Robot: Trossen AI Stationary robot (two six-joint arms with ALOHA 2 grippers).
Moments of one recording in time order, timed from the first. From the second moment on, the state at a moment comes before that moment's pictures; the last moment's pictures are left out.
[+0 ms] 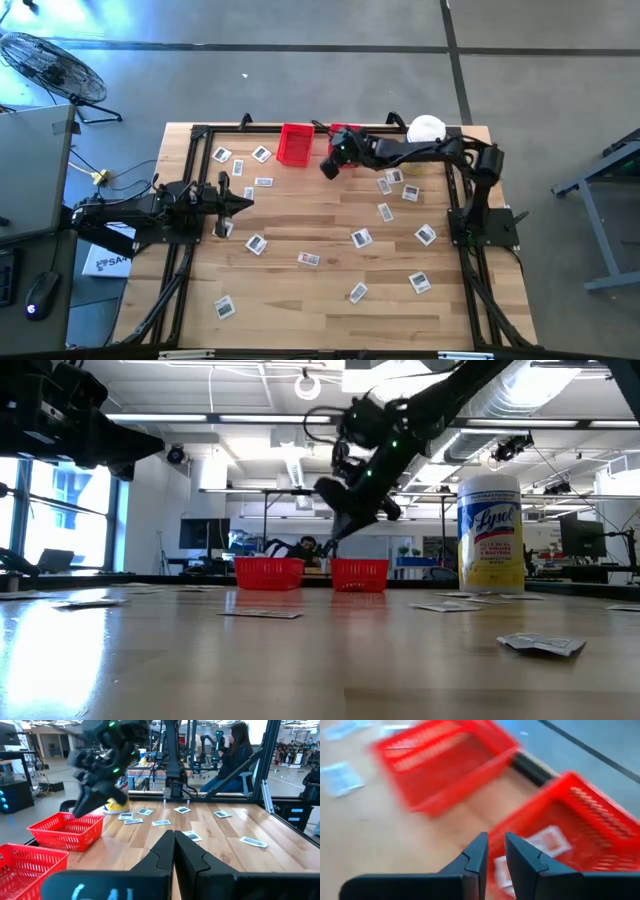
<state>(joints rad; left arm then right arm) 0.03 0.01 0.01 0.02 -0.05 0.00 -0.37 1.85 1.23 -0.14 0.25 0.27</state>
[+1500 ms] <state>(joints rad) 0.03 0.01 0.01 0.02 -0.04 0.00 0.00 1.92 1.27 -0.72 -0.11 -0.17</state>
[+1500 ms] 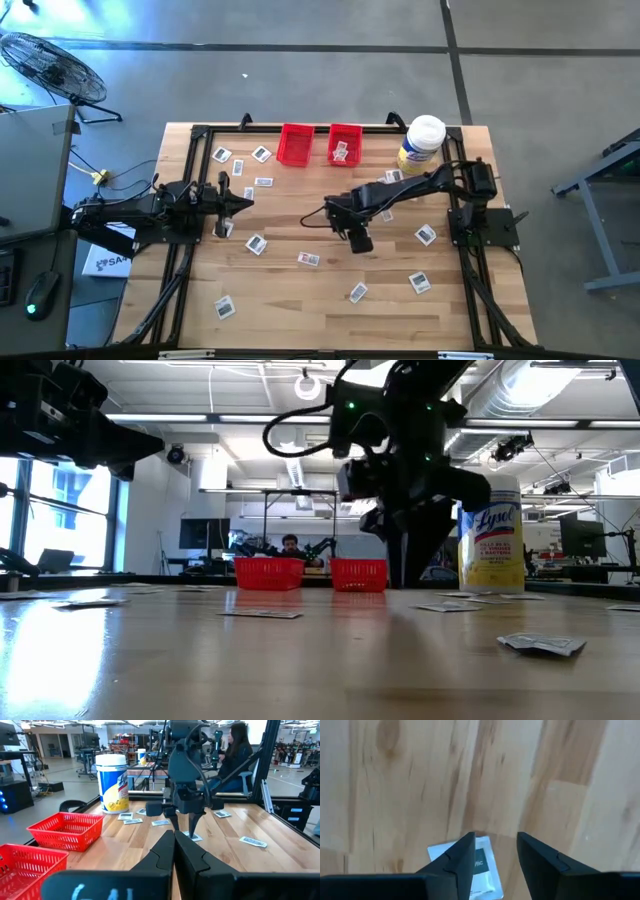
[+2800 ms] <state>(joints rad) 0.03 0.01 0.01 0.02 -0.04 0.00 0.02 1.90 1.28 -0.61 -0.07 -0.10</state>
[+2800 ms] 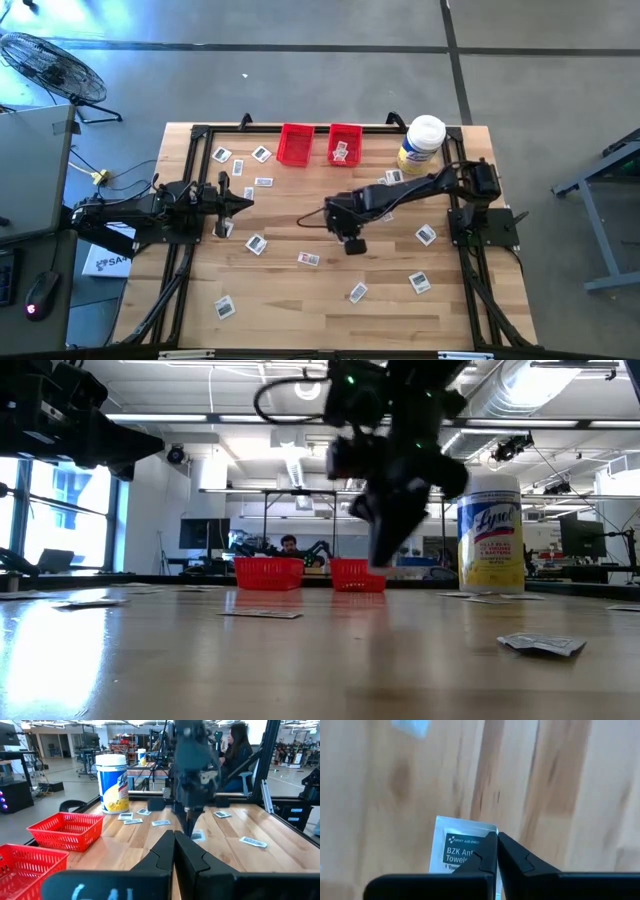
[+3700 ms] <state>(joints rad) 0.03 0.01 0.01 0.02 -0.04 0.00 -0.33 2.37 2.15 -0.48 0.24 -0.09</state>
